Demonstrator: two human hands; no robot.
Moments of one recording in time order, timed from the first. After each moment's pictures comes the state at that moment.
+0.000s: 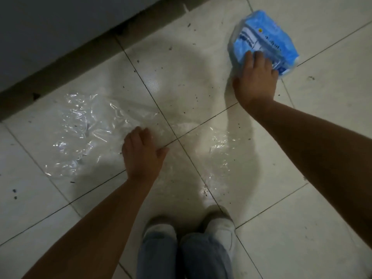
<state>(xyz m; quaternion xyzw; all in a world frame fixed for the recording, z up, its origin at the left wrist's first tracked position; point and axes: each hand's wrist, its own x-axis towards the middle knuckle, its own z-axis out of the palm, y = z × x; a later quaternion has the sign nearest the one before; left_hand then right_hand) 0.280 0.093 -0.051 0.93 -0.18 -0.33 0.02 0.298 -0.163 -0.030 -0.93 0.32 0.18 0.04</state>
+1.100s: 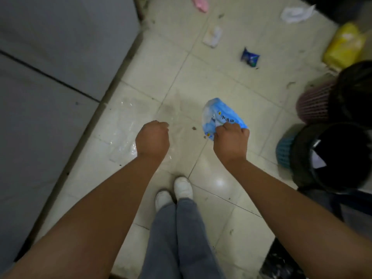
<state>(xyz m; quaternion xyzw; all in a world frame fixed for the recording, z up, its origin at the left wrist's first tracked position) 0.205 -0.115 0.359 0.85 -0.42 -0.30 0.09 0.051 -0.189 0.363 -0.83 0.52 0.13 0.13</state>
